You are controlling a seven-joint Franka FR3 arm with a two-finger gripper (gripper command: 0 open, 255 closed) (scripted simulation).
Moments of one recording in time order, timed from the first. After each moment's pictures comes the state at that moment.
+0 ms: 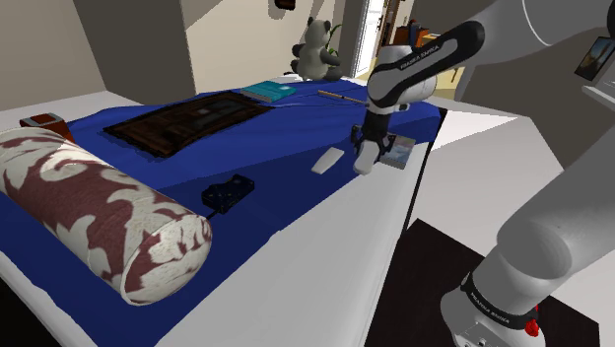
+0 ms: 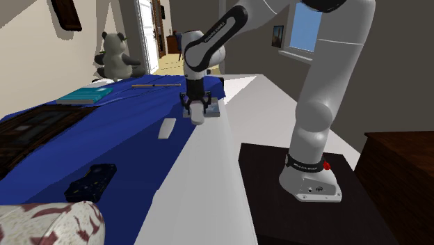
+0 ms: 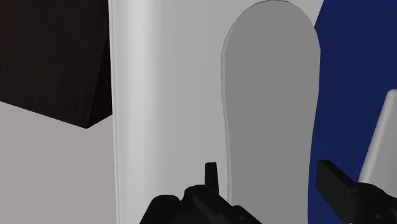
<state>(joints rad) -0.31 -0.09 0.01 -2.36 -0.02 2.26 0.93</state>
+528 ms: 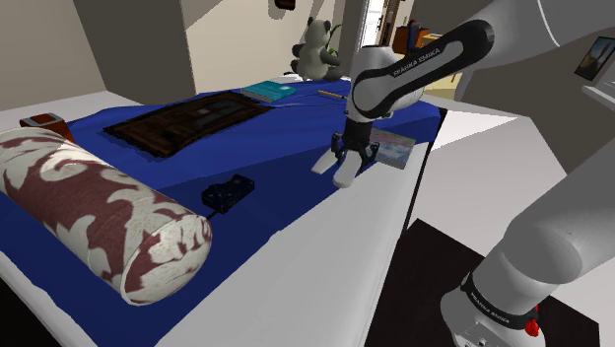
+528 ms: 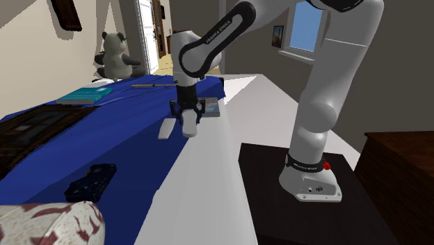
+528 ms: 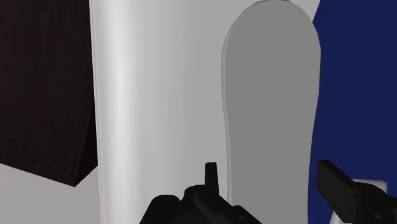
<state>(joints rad) -0.22 -0.16 0.13 -2.43 0.01 2.26 1.12</state>
